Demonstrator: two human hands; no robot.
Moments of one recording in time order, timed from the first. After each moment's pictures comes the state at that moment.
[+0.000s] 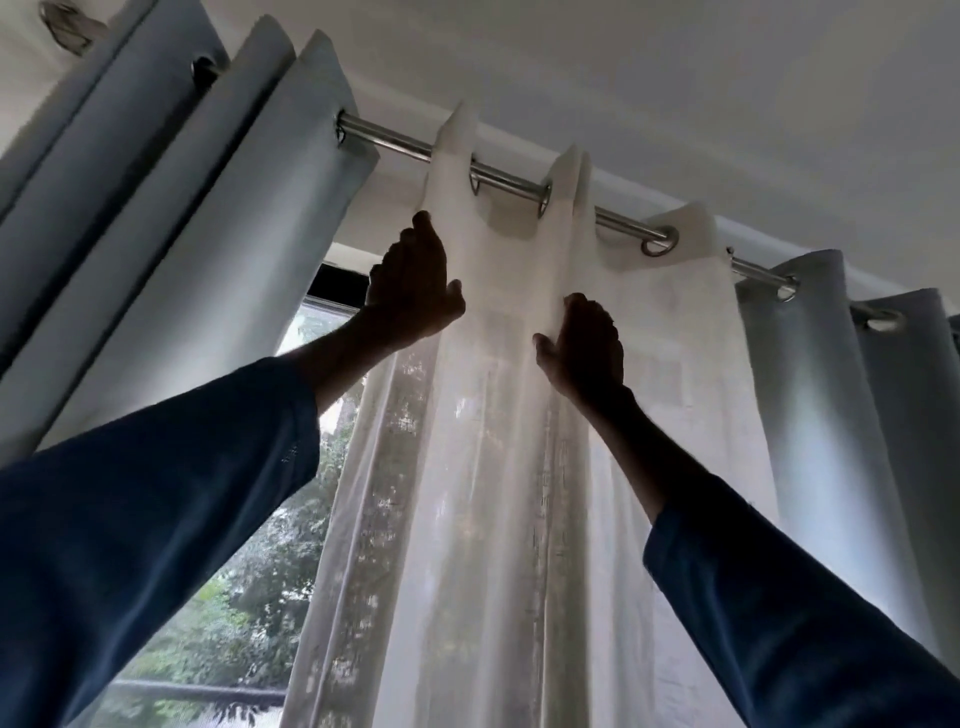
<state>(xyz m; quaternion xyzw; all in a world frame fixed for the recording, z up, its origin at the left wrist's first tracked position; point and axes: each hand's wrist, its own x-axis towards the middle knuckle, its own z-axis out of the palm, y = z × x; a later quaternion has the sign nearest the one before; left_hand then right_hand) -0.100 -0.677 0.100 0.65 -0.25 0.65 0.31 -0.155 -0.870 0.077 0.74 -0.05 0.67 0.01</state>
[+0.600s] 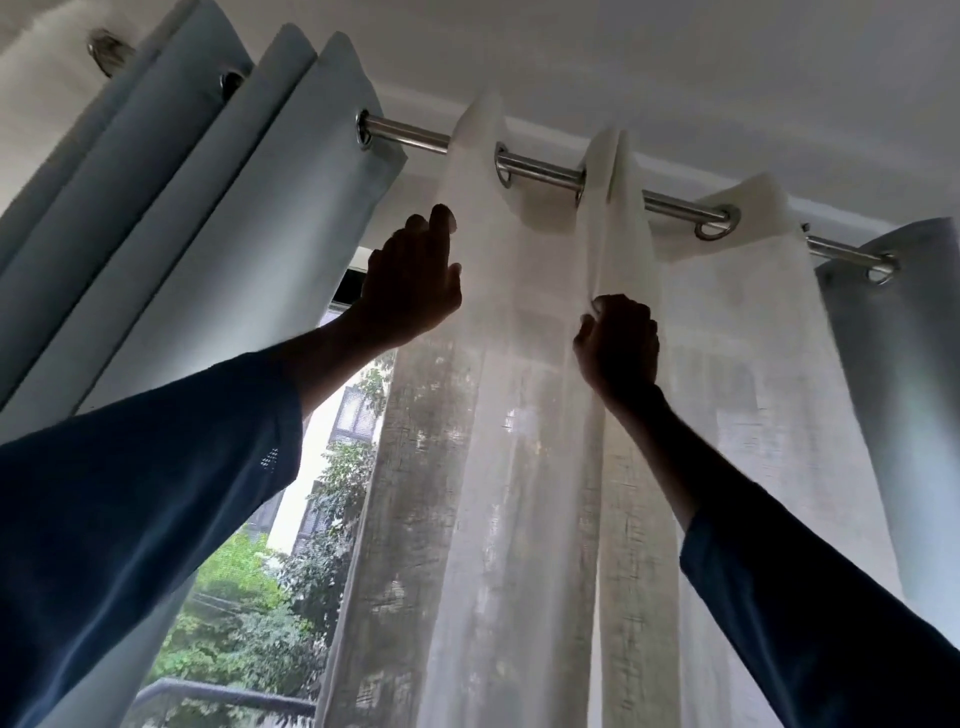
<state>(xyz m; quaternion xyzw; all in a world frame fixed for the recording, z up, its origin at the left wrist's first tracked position) -0.076 -0.658 0.101 0.61 -0.23 0.73 0.20 -0.101 -0.893 0.101 0.68 -0.03 0.73 -0.01</state>
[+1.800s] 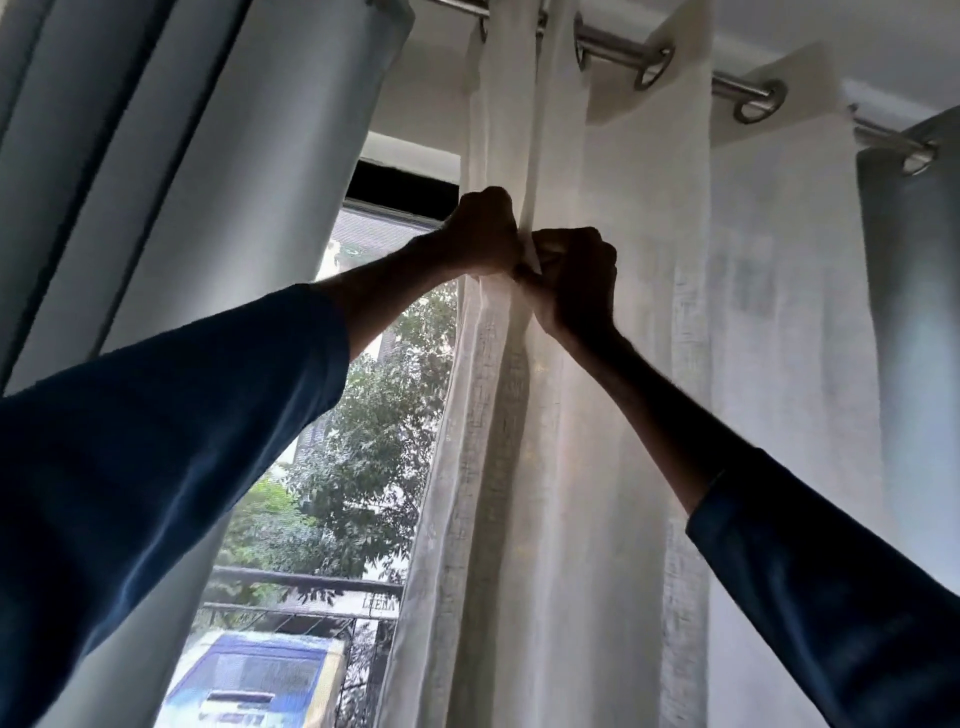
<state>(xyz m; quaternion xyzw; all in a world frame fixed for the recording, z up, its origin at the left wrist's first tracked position) -0.079 -0.684 0.065 0.77 -0.35 0.46 0.28 -0.106 -0.808 0.021 0.70 0.14 0.69 -0.14</state>
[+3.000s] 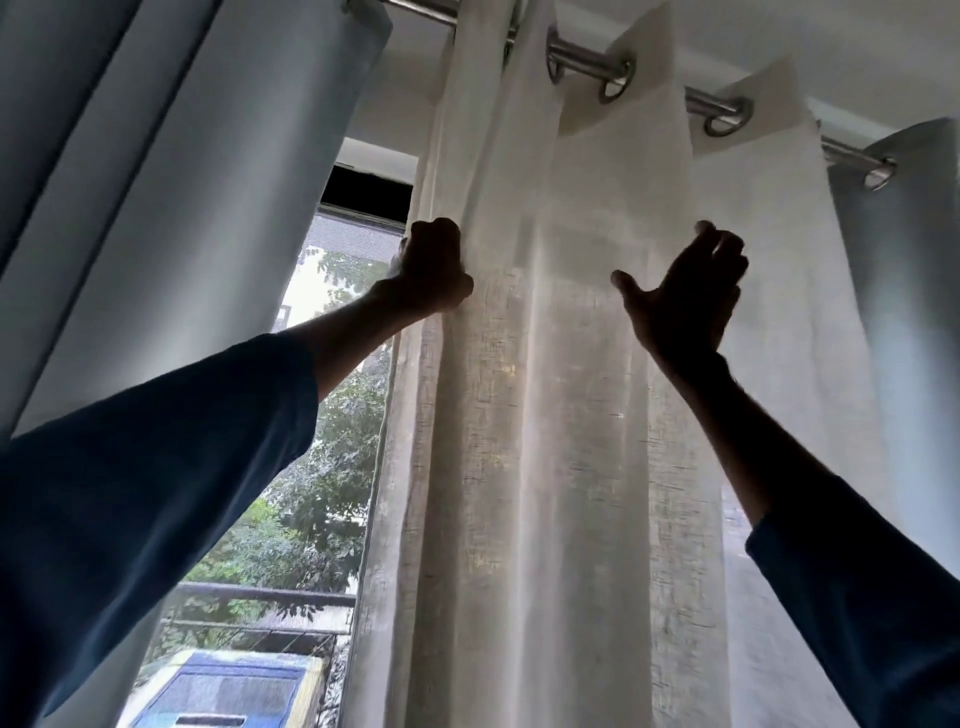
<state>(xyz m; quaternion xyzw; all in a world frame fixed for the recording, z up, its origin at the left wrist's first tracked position) -0.036 -0.685 0.047 0.73 -0.27 0.54 0.31 -0.133 -0.925 0.032 0.64 -0.11 0.76 -0.05</state>
